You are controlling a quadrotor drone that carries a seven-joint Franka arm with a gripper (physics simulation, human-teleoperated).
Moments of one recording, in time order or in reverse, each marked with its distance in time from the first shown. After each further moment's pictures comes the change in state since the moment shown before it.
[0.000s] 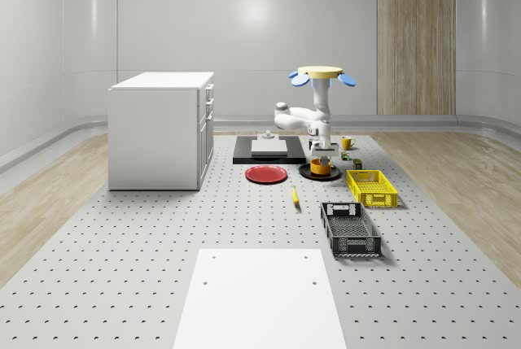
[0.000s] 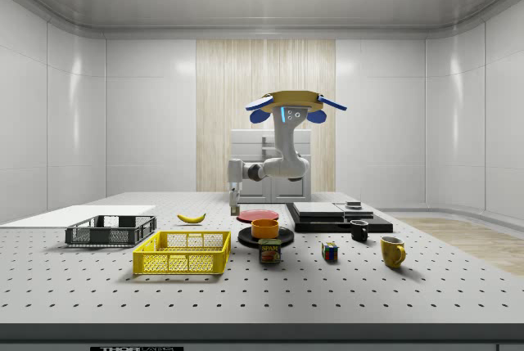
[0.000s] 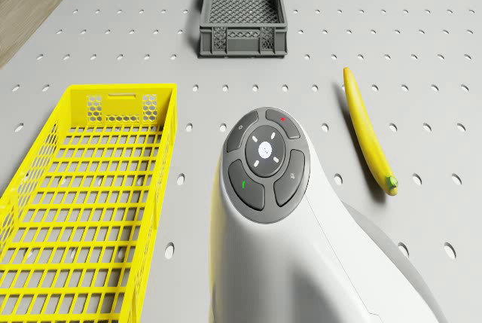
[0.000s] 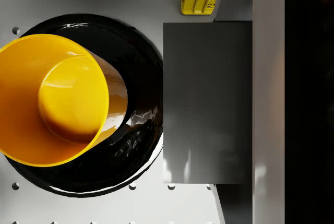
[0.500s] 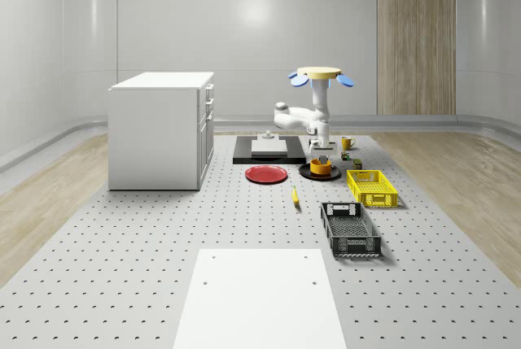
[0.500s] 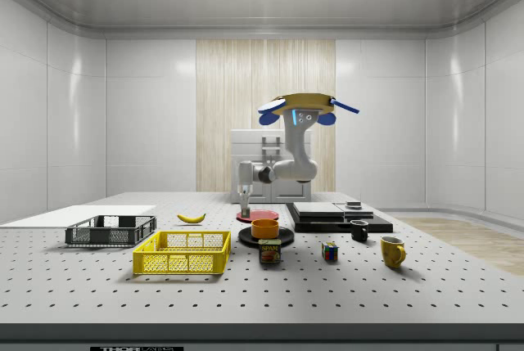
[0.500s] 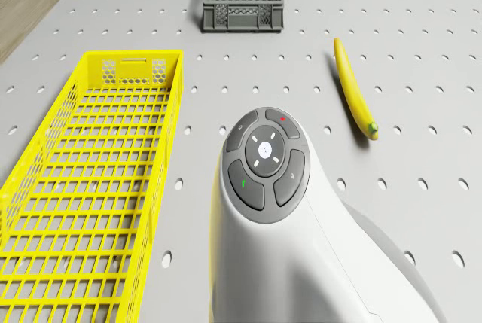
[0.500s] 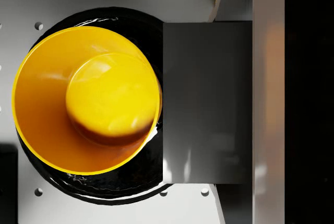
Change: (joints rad) arm 0.000 -0.003 0.001 0.000 0.001 0.003 0.000
